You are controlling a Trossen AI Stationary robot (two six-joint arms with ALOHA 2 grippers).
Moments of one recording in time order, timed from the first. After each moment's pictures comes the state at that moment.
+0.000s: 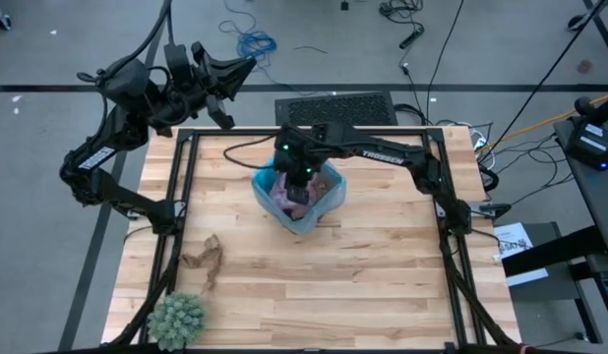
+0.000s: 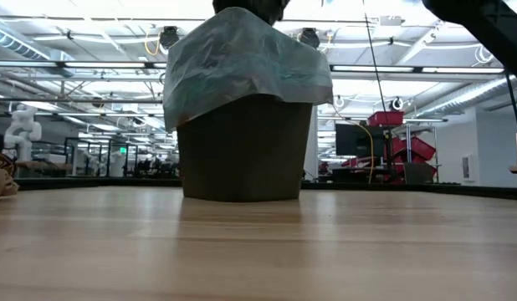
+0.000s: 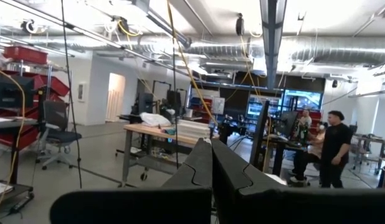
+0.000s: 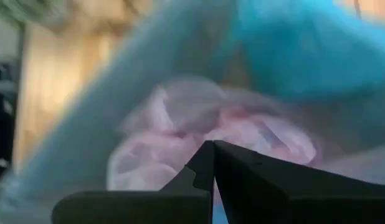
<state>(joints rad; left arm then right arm) 0.25 1.28 1.89 -0.26 -0.13 -0.07 -0.19 2.19 2.36 -1.20 -0.27 -0.01</state>
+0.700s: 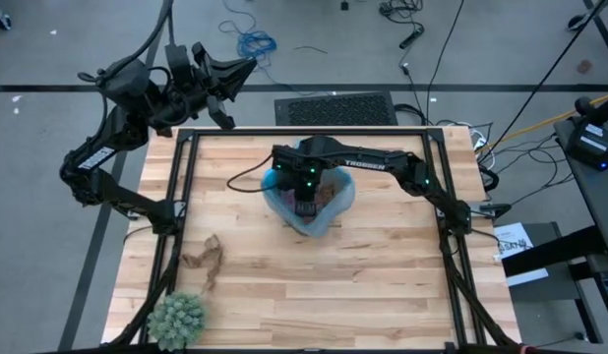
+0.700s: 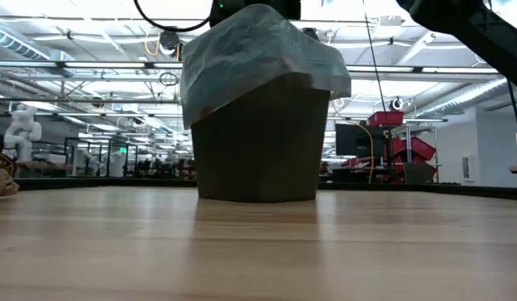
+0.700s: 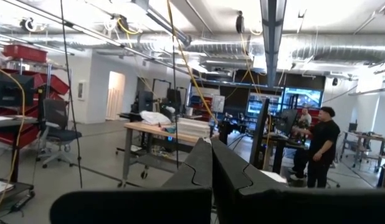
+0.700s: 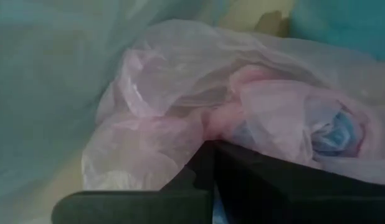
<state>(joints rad) 0.25 1.28 1.89 -0.27 -0.13 -0.07 -0.18 2.30 2.31 -1.36 -0.26 -0.12</state>
